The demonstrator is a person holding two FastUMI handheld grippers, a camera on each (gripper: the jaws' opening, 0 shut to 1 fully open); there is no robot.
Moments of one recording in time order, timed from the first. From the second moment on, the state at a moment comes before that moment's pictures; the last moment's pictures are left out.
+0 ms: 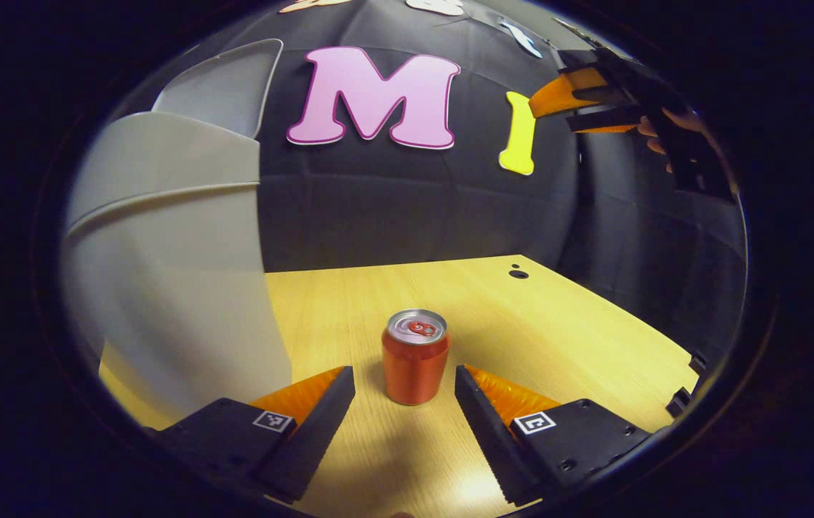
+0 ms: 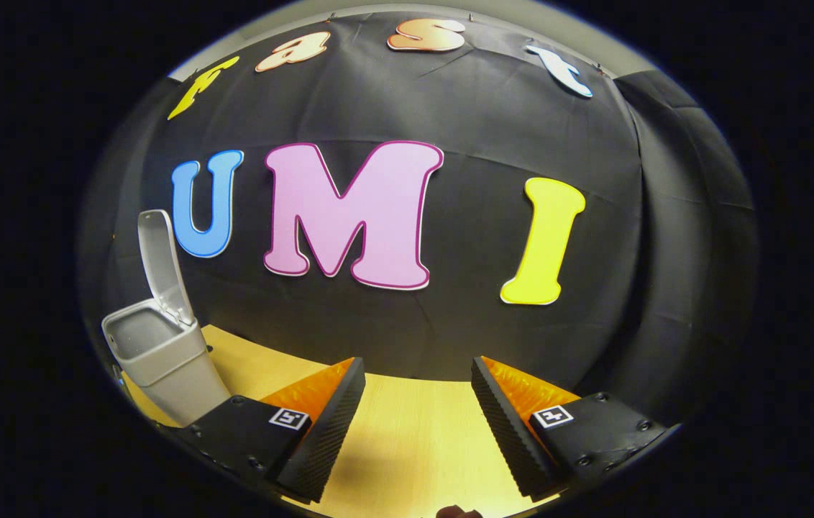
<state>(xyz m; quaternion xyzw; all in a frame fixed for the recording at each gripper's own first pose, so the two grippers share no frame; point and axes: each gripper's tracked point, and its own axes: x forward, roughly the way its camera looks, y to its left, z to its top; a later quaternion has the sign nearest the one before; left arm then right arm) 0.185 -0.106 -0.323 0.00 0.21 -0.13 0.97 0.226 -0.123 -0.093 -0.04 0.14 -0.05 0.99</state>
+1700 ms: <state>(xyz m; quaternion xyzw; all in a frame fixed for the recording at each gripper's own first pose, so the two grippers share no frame) 0.216 -0.129 -0.071 0.05 0.08 -0.16 0.98 0.166 -0.179 -0.097 0.03 0.13 -0.11 0.99</state>
